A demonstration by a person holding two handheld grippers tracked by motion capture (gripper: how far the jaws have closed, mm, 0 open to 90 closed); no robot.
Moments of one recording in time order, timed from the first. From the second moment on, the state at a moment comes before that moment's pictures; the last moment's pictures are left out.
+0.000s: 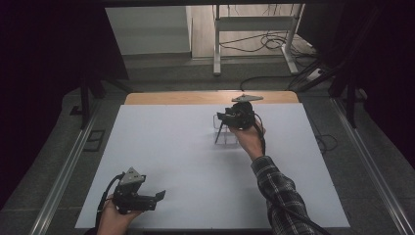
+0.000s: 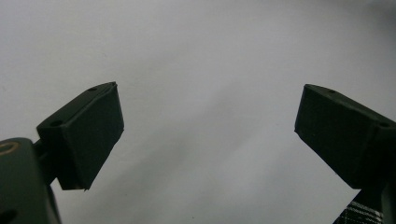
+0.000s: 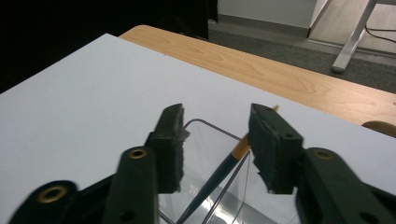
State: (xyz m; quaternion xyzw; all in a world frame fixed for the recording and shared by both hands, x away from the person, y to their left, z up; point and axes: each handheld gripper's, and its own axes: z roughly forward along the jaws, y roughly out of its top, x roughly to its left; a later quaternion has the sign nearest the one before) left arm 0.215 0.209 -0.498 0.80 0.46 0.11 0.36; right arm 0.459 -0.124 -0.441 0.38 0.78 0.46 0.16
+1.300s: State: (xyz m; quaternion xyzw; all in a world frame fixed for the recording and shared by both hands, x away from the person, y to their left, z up) left arm 0.215 0.213 -0.496 0.79 0.46 0.11 0.39; right arm 0.445 -0.107 -0.425 0.33 0.82 0.43 0.18
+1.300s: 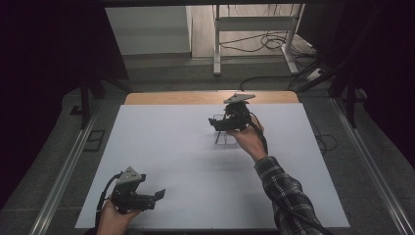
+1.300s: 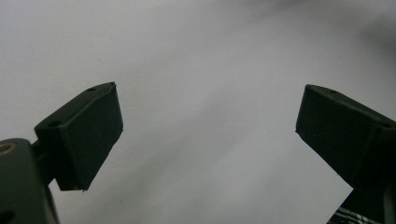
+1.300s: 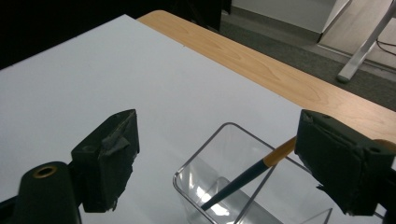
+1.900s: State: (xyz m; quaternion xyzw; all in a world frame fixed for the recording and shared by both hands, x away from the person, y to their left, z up) left arm 0.214 0.215 -0.495 0.79 0.46 0.11 0.40; right arm 0.428 -0.124 -0.419 0.32 0.83 0.42 0.18
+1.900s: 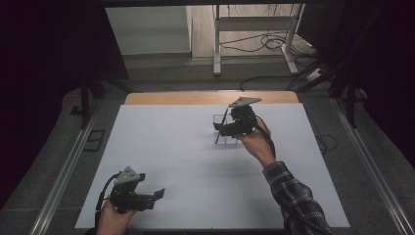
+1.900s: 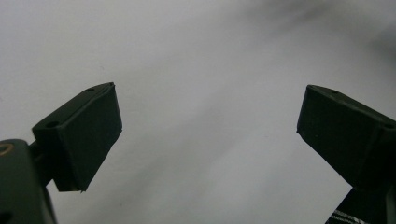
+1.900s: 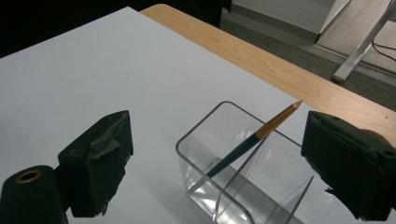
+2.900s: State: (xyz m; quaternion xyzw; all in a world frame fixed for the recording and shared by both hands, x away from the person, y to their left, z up) left arm 0.214 0.215 -0.495 0.79 0.46 0.11 0.40; right arm 0.395 -0.146 -0.437 0.30 0.85 0.40 0.17
